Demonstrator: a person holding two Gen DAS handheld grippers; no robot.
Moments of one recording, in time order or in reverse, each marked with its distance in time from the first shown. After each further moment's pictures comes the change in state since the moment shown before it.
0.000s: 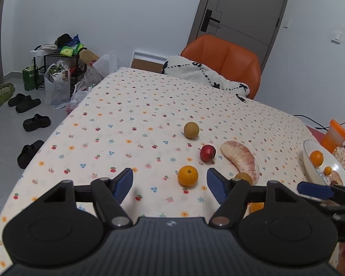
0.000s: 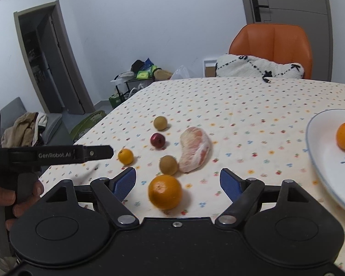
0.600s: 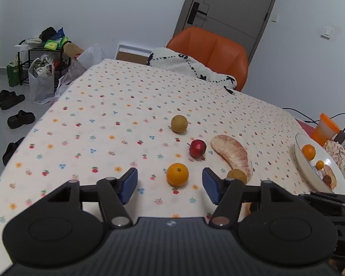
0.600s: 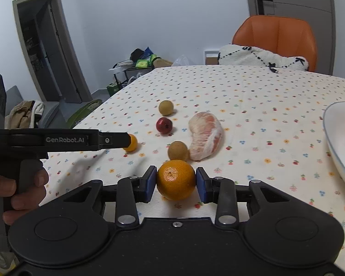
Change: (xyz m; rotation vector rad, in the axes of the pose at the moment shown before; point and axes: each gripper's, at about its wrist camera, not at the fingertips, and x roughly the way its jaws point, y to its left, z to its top) left arm 0.022 -0.002 0.001 0.011 0.047 -0.078; right arm 0.019 0.013 -0.009 -0.015 0.044 -0.028
